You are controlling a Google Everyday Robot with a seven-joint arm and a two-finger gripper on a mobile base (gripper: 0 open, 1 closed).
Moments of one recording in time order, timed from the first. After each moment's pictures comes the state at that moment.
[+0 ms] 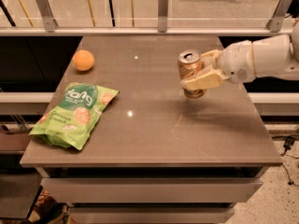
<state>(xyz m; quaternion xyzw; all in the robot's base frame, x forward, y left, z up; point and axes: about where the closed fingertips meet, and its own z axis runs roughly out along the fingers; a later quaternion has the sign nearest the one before) 0.570 -0.116 0.906 -0.53 0.67 0.26 0.46</state>
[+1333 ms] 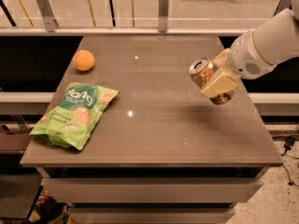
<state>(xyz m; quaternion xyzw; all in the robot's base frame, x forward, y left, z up) 0.541 -0.161 0.908 -0.56 0.76 0.08 0.31</state>
